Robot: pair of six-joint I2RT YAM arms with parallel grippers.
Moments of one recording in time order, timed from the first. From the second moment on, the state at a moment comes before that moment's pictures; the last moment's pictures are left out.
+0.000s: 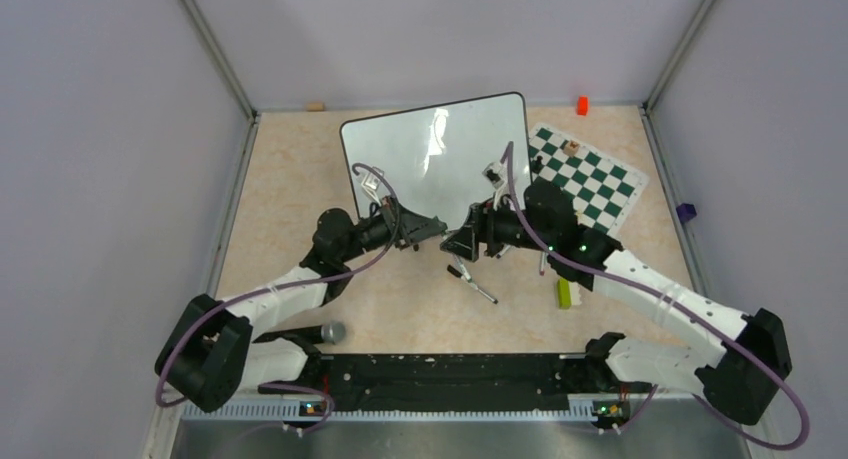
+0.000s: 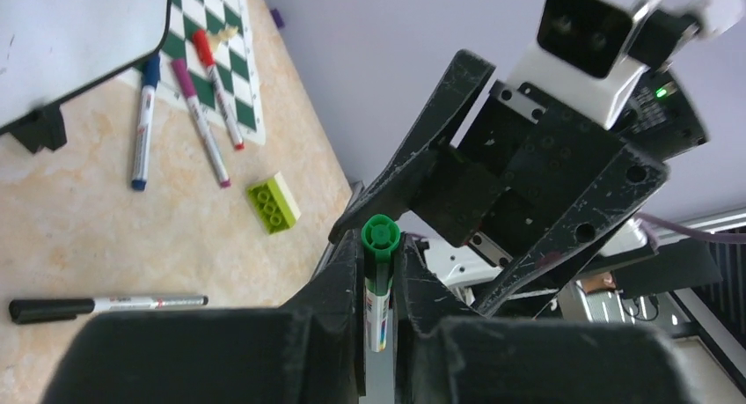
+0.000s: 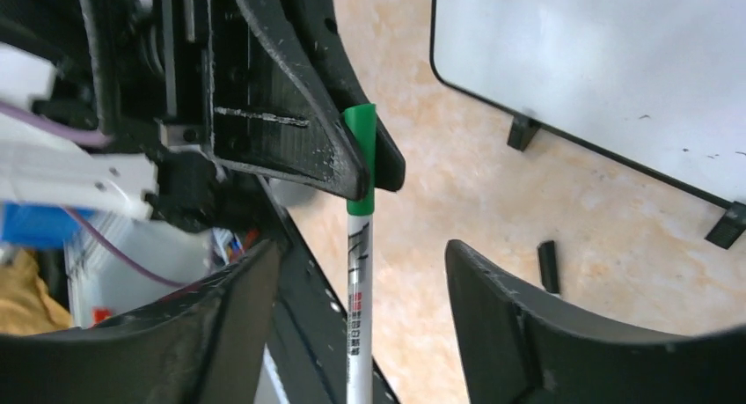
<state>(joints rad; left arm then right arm) -0.54 1.24 0.47 0.84 0.61 -1.20 0.75 1.13 0.86 -0.12 -0.39 0.47</state>
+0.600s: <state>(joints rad) -0.54 1.12 0.46 1.12 0.40 -1.33 0.76 0.92 0.53 0.61 -0.23 1.00</state>
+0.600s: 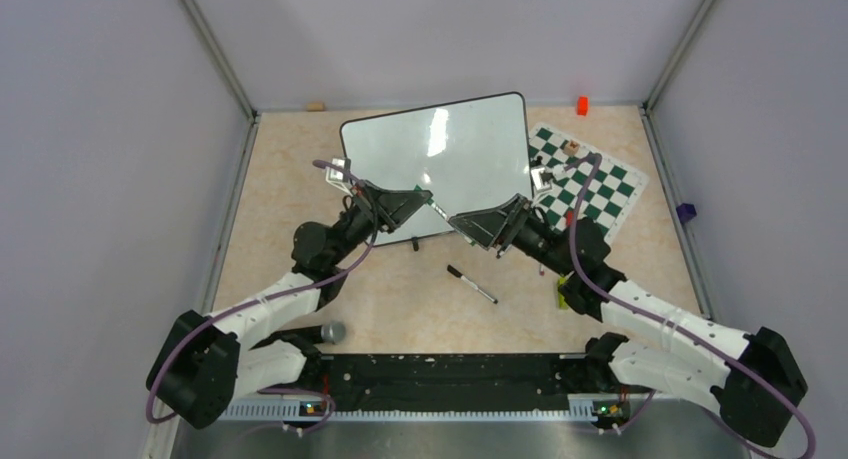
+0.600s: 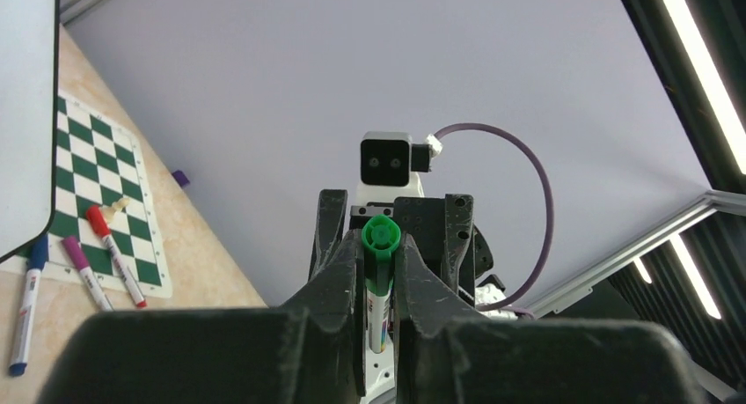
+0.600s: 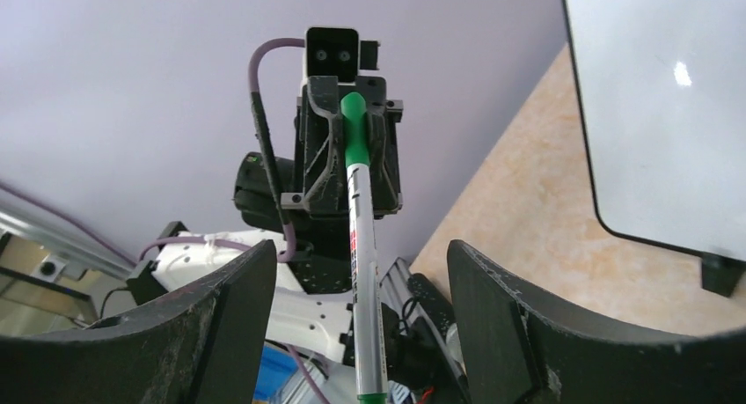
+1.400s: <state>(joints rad) -0.54 1.12 0.43 1.20 0.33 -1.33 0.85 1.03 0.53 0.83 -0.14 1.08</state>
